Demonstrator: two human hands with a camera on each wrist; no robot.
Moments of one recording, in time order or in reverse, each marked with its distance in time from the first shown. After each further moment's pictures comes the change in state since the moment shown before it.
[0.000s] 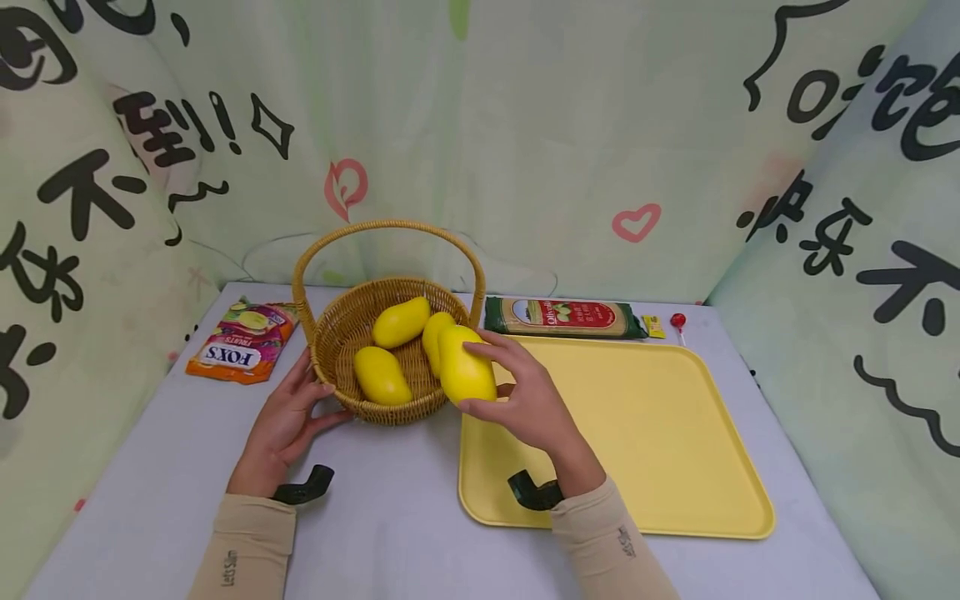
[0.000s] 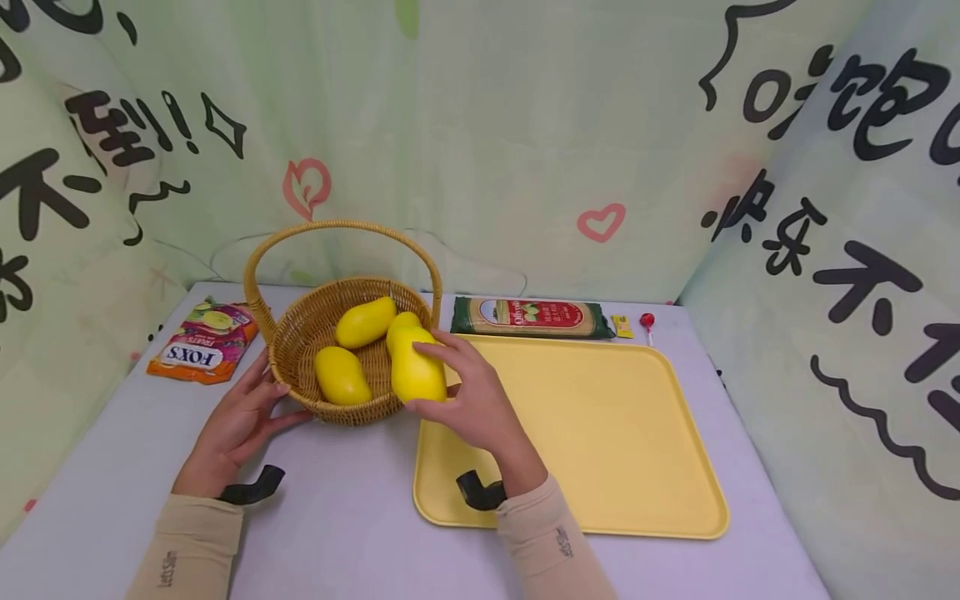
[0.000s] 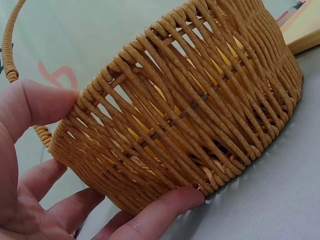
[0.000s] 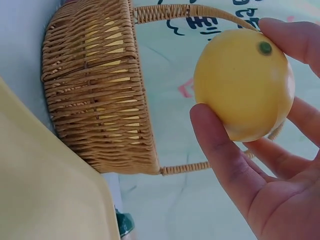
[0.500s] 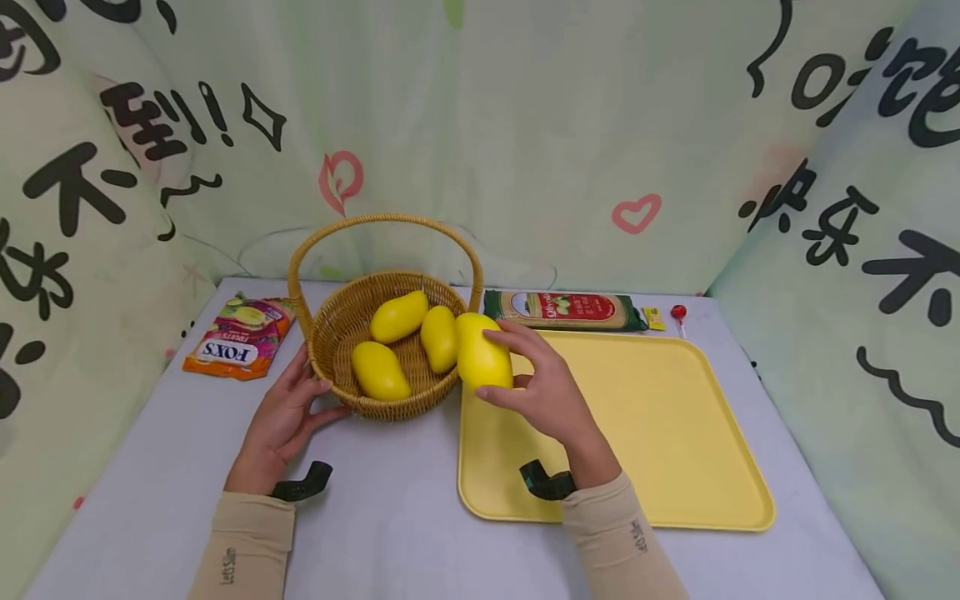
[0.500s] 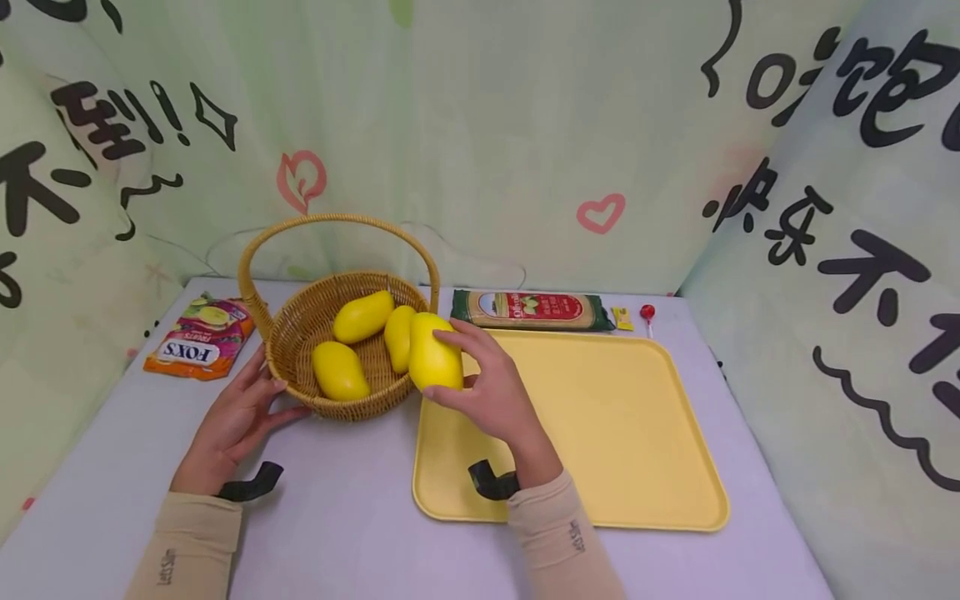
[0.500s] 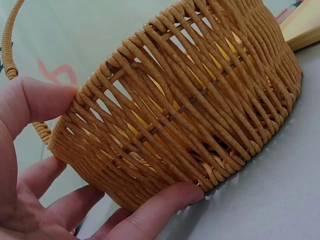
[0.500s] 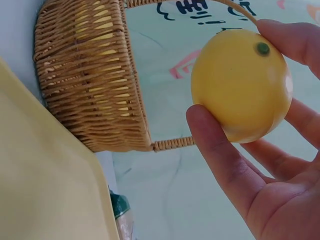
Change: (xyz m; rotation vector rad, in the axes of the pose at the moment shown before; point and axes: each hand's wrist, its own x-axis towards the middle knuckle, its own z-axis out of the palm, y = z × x) left_hand 0.001 -0.001 -0.002 0.009 -0.010 0.005; right_hand -0.002 0.009 -0.018 0.044 0.049 0.061
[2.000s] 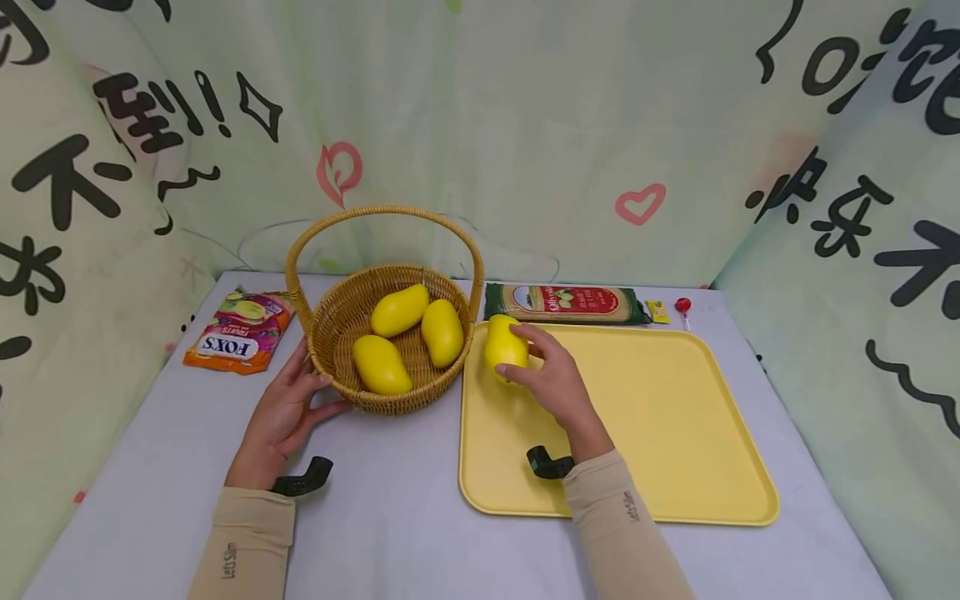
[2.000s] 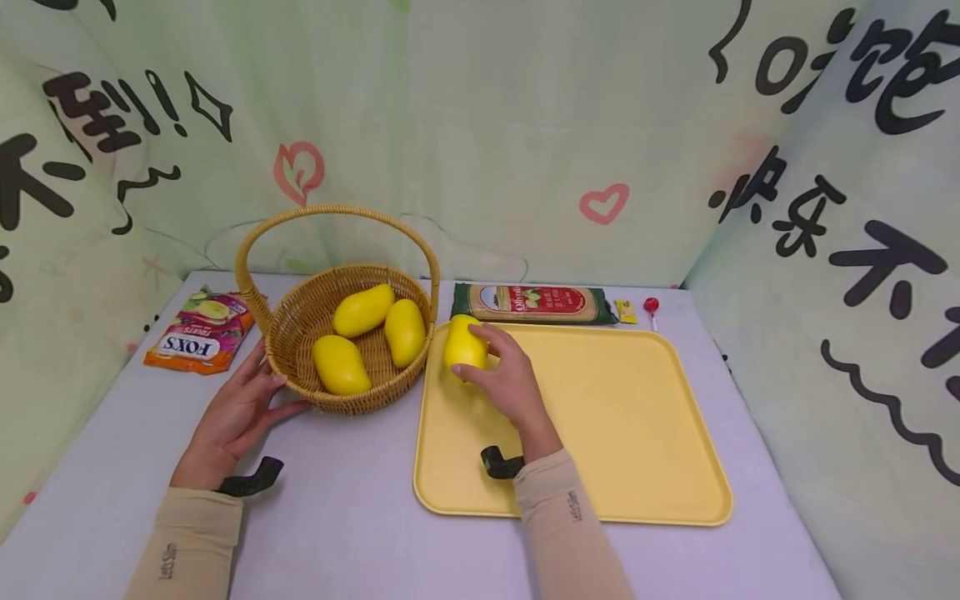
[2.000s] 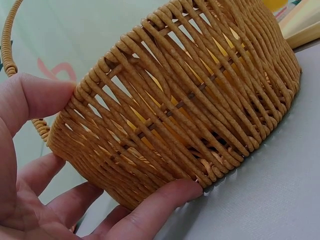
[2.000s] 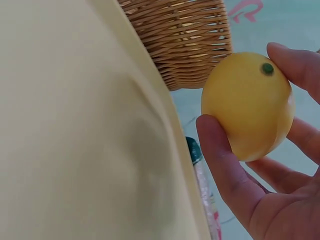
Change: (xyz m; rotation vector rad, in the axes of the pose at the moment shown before) left_hand 0.001 0.000 -0.001 -0.016 0.006 -0.007; right_hand 0.021 0.066 0.000 0.009 0.068 0.292
